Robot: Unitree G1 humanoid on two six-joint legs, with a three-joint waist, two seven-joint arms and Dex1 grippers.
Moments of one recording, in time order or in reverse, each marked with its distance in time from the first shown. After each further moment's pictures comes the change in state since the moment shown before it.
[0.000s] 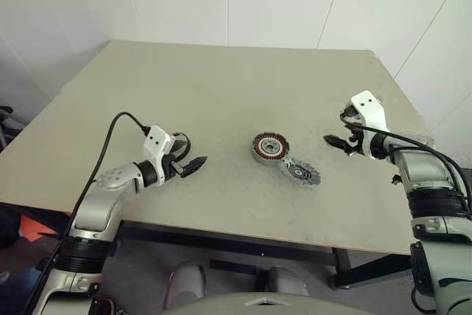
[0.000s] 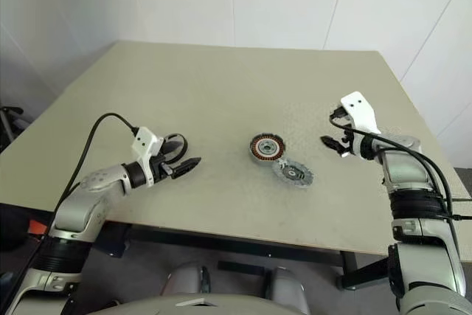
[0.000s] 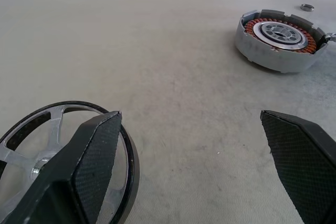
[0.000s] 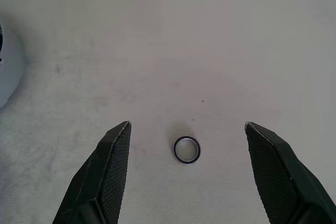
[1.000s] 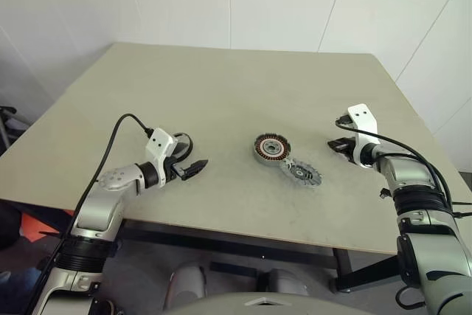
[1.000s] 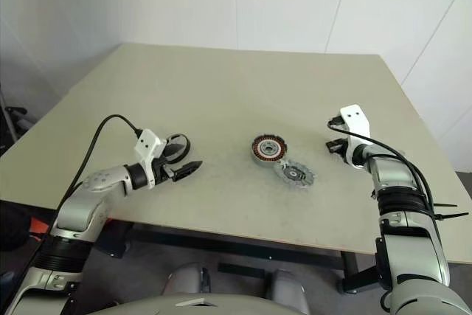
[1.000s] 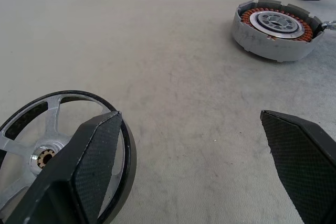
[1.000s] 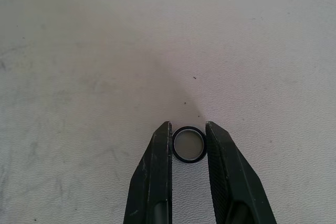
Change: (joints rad) left arm 0.000 0.005 -0.016 0.014 0.019 -0.002 -0.014; right arm -0.070 0.059 0.008 0.284 0.009 -0.105 -0.120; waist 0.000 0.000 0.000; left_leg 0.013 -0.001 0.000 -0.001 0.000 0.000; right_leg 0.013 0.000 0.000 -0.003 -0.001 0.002
